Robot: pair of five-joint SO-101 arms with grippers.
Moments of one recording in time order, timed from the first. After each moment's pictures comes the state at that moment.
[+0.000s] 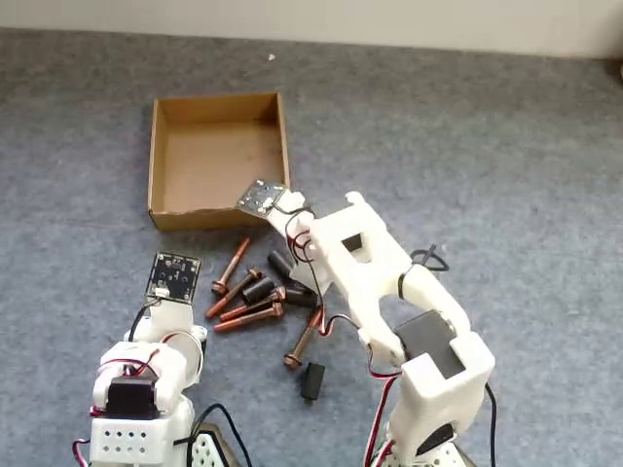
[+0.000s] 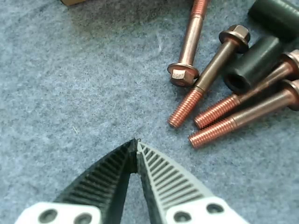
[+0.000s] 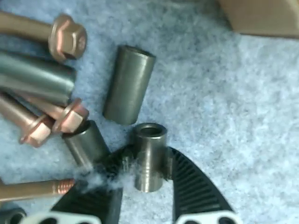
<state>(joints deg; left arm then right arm) -4.2 -103.9 96.0 75.5 -3.4 -33.1 13.6 16.8 60.1 36.0</state>
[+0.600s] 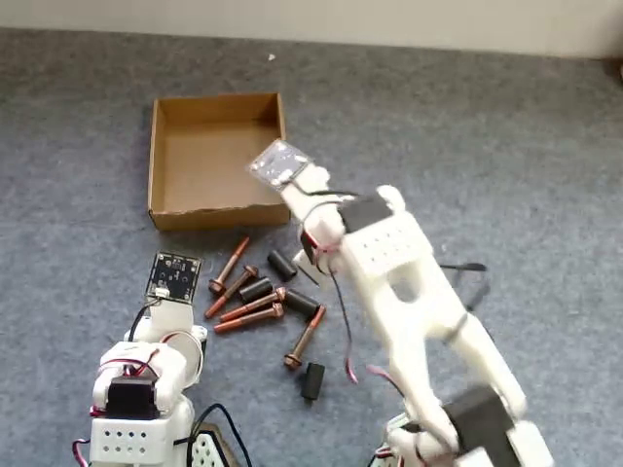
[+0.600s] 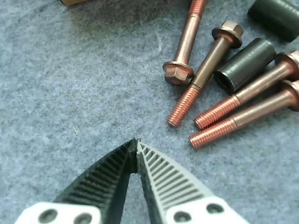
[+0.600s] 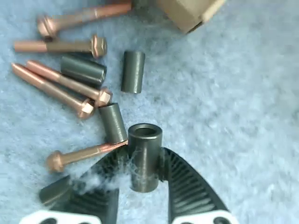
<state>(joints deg) -4.2 -103.9 96.0 75.5 -3.5 -33.2 -15.8 18.6 75.6 24.1</state>
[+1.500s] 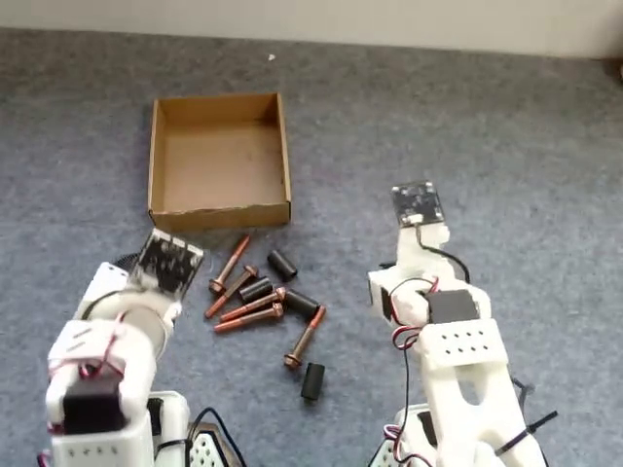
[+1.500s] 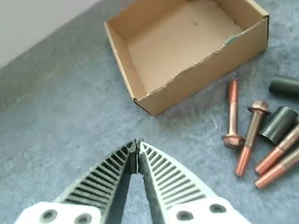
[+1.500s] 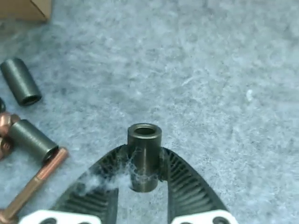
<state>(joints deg) -11.6 -89.2 66.2 70.4 -28.7 -13.6 -46.7 61.8 50.9 5.8</state>
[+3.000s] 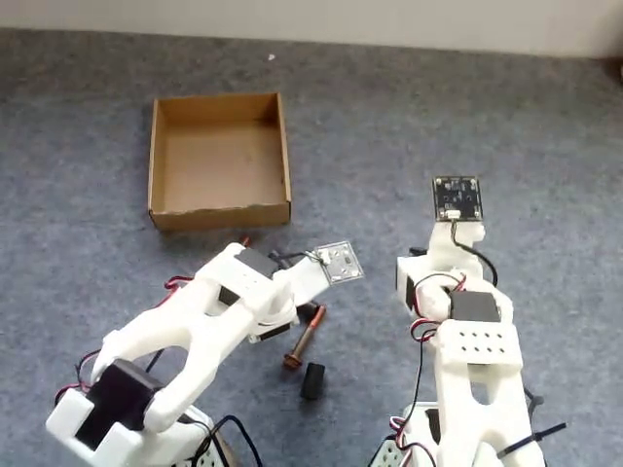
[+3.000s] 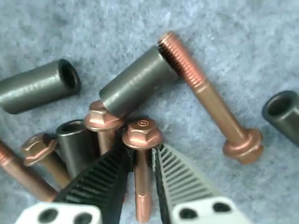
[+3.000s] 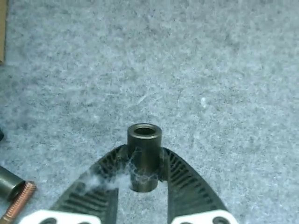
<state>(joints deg) 25.1 -7.1 47.8 56.4 -29.6 -5.0 -46.7 62.1 45.9 5.7</state>
